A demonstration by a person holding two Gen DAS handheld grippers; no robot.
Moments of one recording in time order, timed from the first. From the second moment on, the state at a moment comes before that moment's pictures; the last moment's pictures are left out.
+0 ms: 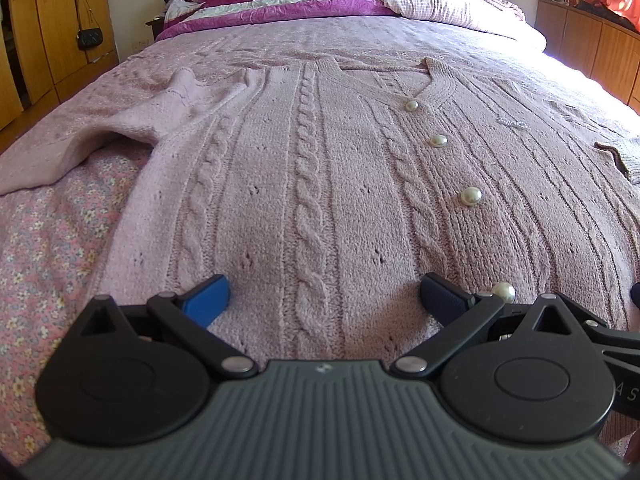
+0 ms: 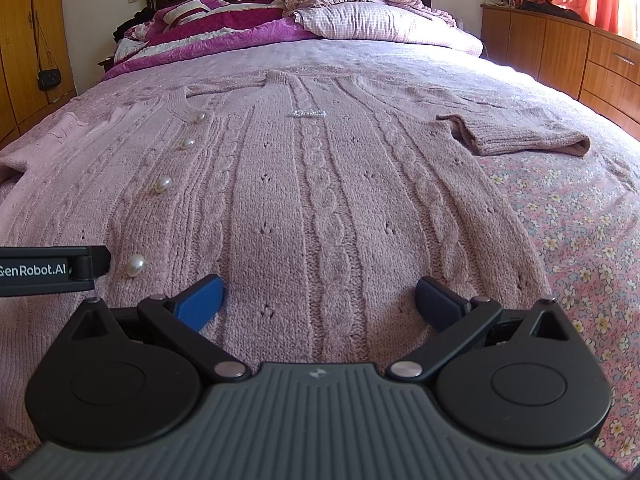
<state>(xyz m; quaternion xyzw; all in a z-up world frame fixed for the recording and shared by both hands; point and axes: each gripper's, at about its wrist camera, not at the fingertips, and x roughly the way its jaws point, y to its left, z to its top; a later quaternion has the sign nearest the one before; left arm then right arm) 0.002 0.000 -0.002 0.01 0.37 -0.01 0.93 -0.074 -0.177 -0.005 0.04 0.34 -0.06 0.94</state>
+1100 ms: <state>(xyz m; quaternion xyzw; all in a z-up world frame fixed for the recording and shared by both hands) 0.002 0.003 -0.002 0.01 0.37 -0.01 0.93 -0.064 -0.199 0.007 0.08 0.37 -0.01 0.93</state>
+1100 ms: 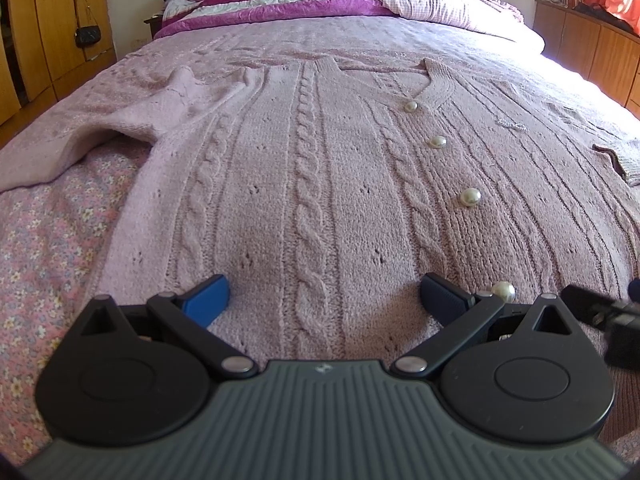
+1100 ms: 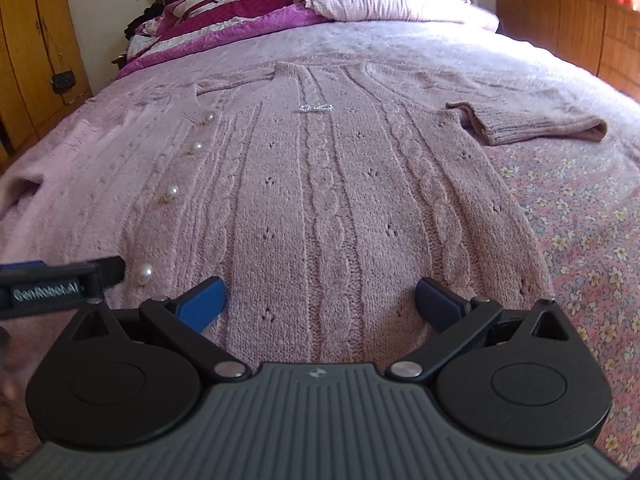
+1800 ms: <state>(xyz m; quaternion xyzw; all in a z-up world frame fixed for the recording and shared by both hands) -0.001 -0.003 -0.004 0.02 0.36 0.00 0.93 0.048 -0.358 0.038 0.09 0.33 -0.03 0.94</state>
